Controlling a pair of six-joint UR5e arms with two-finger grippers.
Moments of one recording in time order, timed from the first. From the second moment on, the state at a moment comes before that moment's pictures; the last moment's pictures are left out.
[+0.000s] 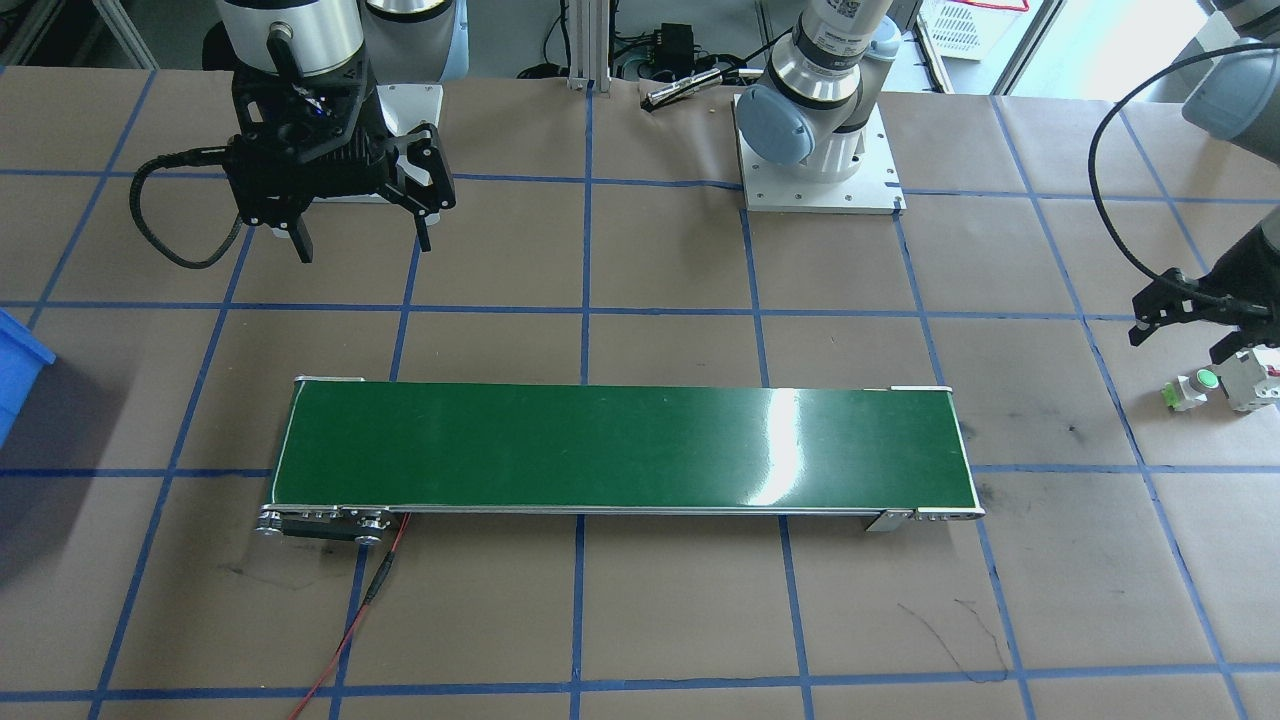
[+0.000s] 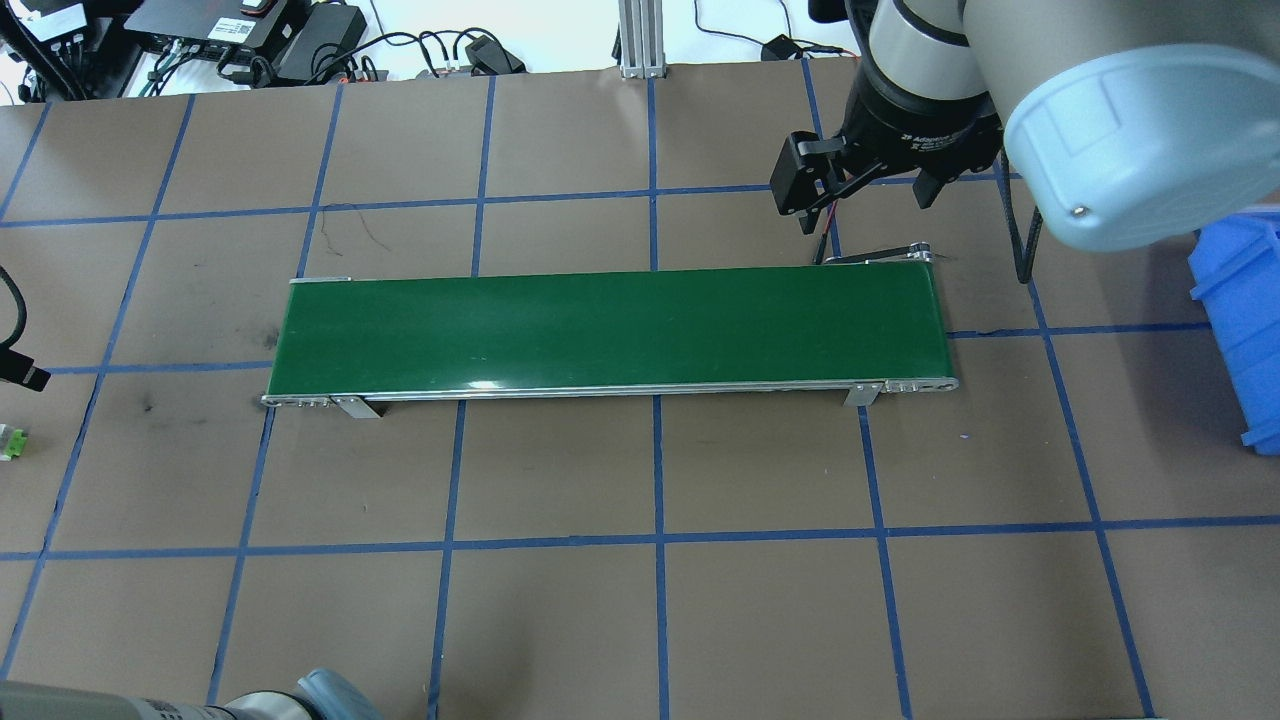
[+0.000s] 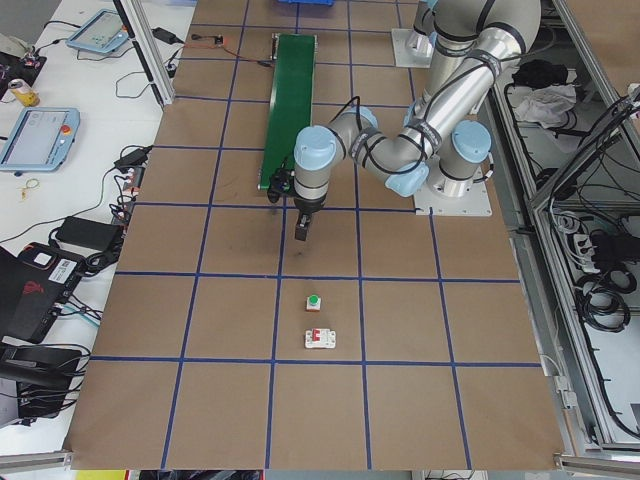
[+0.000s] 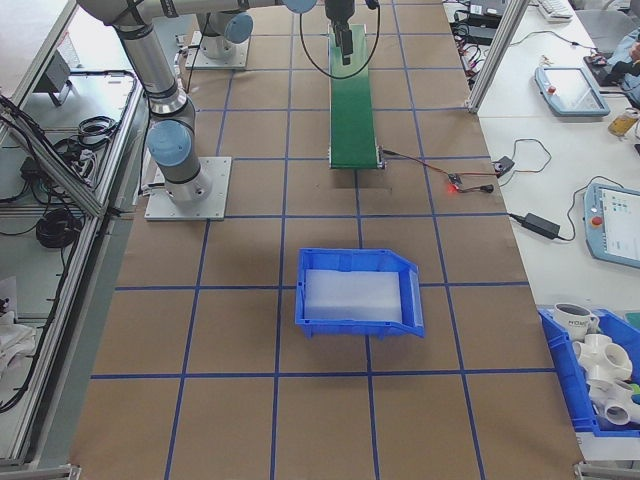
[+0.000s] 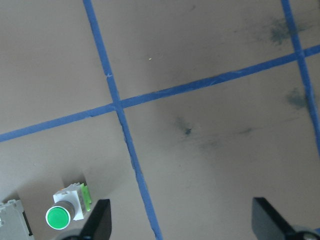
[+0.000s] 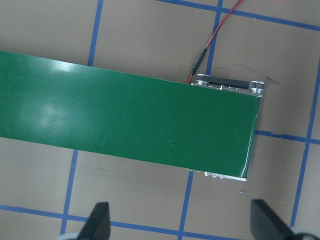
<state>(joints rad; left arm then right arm) -0.75 -1.73 -1.83 -1.10 1.52 1.08 1.72 -1.58 1.57 -1.68 -1.61 -0.02</state>
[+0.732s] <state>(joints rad) -0.66 -1.92 -1.73 -1.05 1.66 1.12 1.73 -1.57 1.57 -1.69 -1.61 -0.03</state>
